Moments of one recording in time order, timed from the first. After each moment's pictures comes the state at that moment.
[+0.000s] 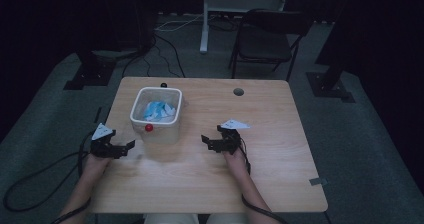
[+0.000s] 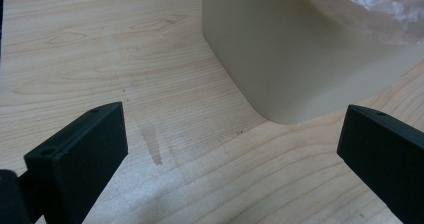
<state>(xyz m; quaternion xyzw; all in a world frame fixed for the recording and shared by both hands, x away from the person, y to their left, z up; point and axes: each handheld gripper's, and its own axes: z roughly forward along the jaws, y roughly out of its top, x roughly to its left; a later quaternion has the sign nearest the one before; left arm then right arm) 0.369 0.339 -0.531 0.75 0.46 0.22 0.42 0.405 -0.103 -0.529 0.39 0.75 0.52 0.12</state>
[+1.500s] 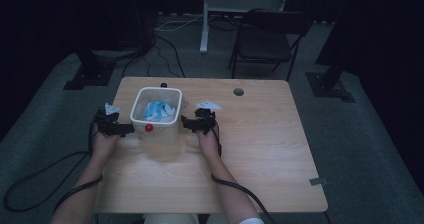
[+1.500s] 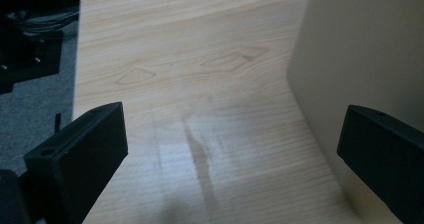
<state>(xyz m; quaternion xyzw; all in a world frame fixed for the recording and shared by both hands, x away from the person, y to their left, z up) 0.441 0.324 -0.511 0.74 0.53 0.27 0.33 0.470 -0.017 -0.518 0.45 0.73 0.48 0.16</state>
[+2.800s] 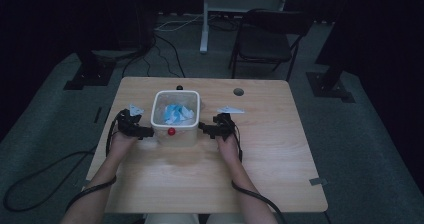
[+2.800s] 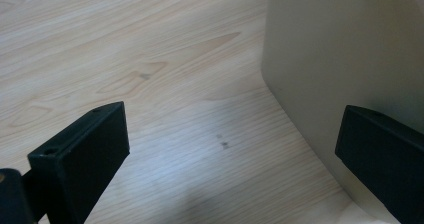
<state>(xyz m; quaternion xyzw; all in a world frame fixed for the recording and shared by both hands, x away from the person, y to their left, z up) 0.434 0.252 -0.504 0.79 0.47 0.25 0.32 0.450 -0.091 -0.521 0.46 0.73 0.50 0.08</state>
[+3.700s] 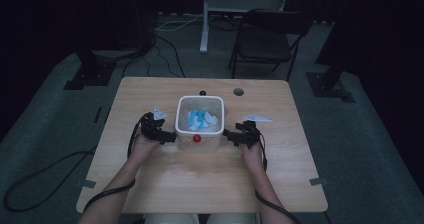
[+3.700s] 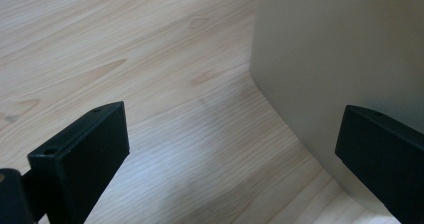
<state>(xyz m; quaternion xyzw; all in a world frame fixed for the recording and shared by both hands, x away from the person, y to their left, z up) 0.425 0.179 -0.505 0.81 0.42 0.21 0.34 0.421 -0.171 -0.521 0.48 0.72 0.49 0.10</state>
